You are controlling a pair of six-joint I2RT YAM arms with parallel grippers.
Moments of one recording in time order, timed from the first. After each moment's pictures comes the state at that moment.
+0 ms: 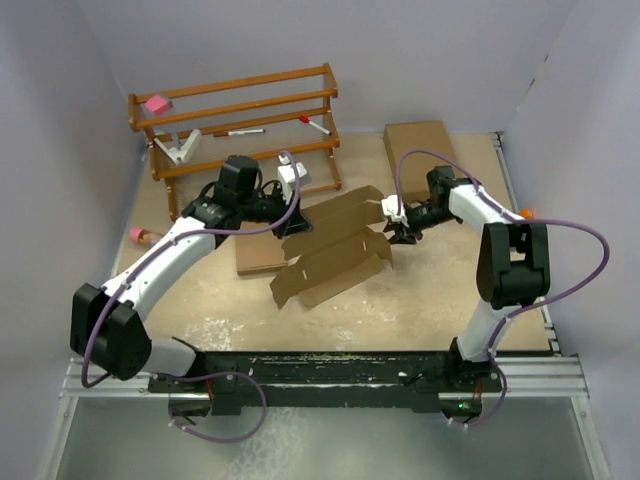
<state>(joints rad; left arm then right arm) -0.46 1.41 1.17 -0.35 0.74 0.12 0.08 1.80 1.25 -0.92 -0.91 -1.65</state>
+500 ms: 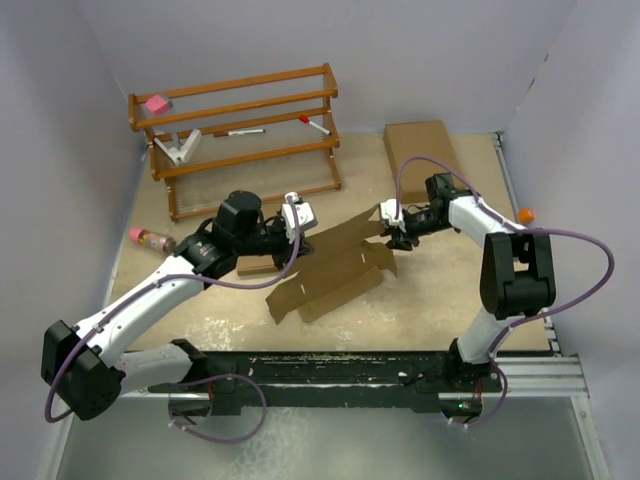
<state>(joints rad) -0.64 1.15 0.96 -0.28 0.56 0.24 0.11 1.73 1.13 -0.75 -0.94 -1.48</state>
